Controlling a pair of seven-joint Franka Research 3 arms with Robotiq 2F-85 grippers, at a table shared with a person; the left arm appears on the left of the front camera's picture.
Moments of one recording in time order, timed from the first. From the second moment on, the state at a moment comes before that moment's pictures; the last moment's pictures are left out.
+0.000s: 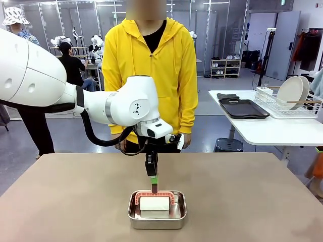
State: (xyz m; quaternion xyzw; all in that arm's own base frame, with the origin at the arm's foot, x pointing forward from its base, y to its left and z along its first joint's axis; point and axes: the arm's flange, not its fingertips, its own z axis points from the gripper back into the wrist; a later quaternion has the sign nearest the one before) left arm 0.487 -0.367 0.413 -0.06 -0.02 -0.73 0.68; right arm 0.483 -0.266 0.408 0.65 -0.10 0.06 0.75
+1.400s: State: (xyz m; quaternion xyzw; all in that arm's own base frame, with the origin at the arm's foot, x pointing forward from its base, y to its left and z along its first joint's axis) left arm 0.474 -0.365 0.458 -0.05 -0.03 -0.72 0.69; right arm 0.483 -0.266 0.408 0.65 -0.10 0.06 0.75
